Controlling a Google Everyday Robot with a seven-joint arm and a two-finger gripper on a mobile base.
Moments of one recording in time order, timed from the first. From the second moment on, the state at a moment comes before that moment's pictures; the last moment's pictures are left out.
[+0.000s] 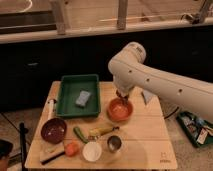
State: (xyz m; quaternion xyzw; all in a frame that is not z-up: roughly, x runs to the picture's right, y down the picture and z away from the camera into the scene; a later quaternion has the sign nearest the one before) arm 0.093 0.022 0.680 -0.20 -0.04 -0.30 0.93
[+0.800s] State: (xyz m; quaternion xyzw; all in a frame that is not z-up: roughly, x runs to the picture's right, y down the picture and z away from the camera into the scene) arm 0.096 0.023 0.673 -0.20 -0.03 -0.30 0.93
